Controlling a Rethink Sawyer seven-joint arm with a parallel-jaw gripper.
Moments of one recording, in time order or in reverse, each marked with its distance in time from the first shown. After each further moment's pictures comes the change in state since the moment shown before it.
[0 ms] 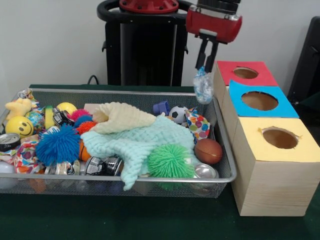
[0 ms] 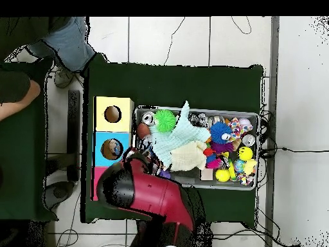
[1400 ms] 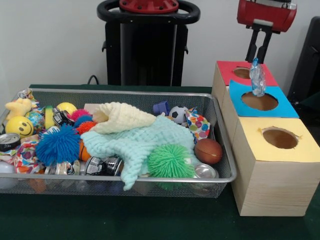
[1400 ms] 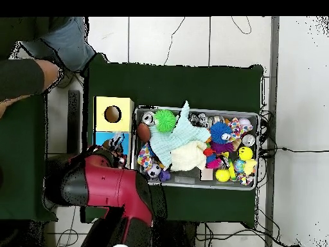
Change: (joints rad) arm 0.179 0.028 -0.033 -0.150 -0.004 0.140 0.000
